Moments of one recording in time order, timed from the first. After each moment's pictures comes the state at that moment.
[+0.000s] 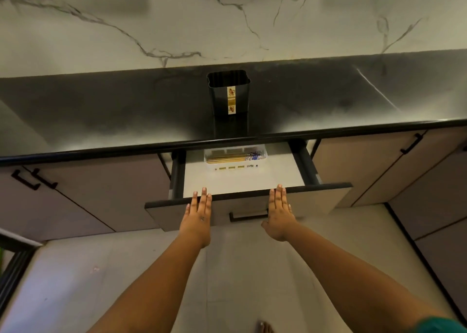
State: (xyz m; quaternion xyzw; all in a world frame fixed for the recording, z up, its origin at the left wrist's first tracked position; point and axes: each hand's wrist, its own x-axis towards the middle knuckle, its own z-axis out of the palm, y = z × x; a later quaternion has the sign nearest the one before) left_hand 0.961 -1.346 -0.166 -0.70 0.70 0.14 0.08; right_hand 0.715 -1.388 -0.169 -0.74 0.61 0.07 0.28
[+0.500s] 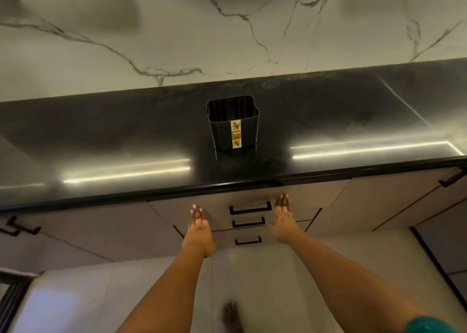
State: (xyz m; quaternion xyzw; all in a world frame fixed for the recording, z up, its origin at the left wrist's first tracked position) left_hand 0.985 -1.500 -0.191 -0.74 0.61 0.28 0.07; right_hand 0.739 -1.561 -0.199 -0.67 0.65 0.01 0.35
